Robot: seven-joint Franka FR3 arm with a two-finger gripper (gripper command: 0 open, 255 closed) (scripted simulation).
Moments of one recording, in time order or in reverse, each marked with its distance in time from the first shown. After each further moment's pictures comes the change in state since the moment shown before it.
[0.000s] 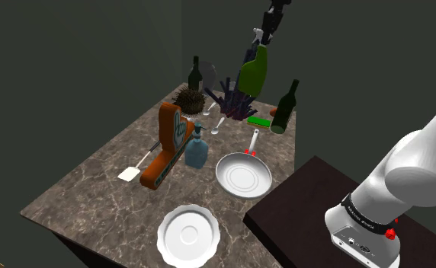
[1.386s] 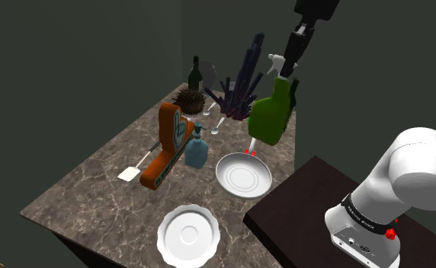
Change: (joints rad) arm 0.140 -0.584 0.269 -0.530 0.083 -0.021 0.382
